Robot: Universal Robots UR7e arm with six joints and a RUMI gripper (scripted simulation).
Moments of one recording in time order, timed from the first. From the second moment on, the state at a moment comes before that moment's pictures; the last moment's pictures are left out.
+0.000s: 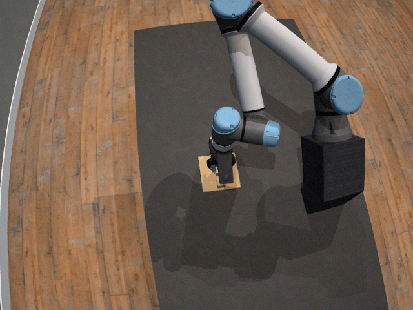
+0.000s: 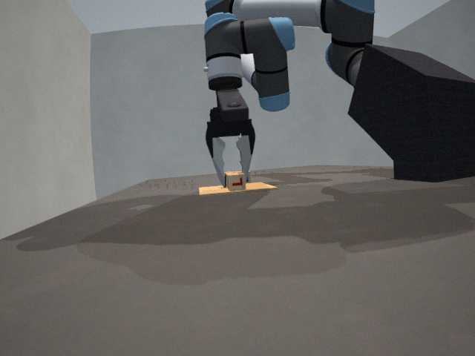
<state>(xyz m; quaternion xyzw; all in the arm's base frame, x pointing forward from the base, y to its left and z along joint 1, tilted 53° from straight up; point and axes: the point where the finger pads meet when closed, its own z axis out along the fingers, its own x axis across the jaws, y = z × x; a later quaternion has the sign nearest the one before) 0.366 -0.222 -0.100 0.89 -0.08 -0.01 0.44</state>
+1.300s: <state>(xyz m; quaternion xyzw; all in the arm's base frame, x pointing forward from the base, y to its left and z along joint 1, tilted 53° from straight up) 0.369 -0.190 -0.076 0.89 -0.08 -0.01 0.44</state>
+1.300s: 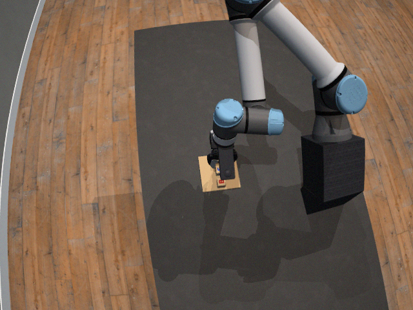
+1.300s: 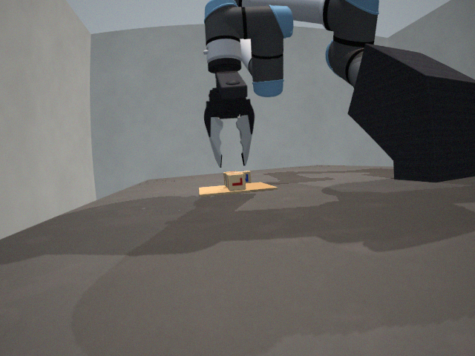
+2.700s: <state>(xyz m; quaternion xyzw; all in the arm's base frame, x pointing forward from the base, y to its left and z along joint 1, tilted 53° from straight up) 0.374 -0.151 -0.046 0.89 -0.08 -0.01 0.44</state>
